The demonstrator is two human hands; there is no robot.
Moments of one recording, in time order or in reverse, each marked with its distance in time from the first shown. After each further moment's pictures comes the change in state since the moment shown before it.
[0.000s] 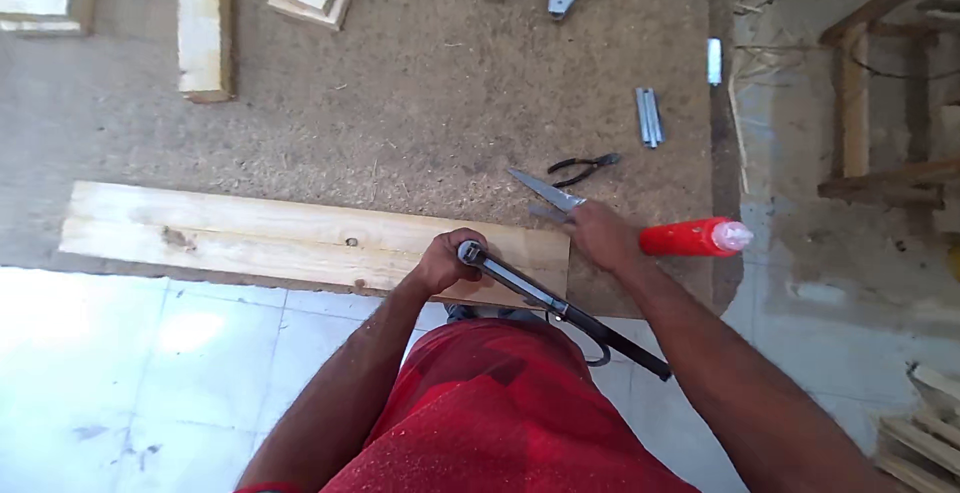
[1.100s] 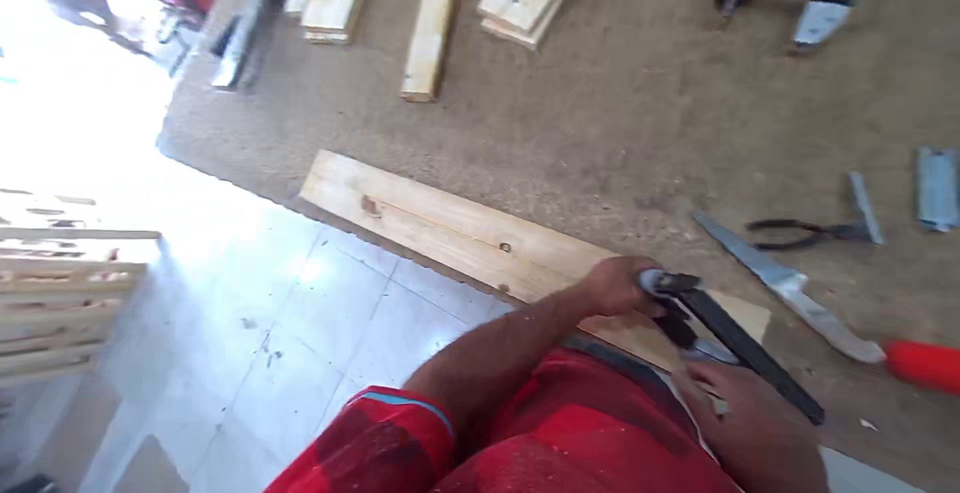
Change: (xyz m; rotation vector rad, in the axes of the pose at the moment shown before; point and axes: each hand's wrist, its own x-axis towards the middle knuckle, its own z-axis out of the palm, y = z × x) left_hand 0.013 0.030 -0.015 0.248 -0.072 -0.044; right_hand -0.118 -0.156 0.019 0.202 0.351 -0.160
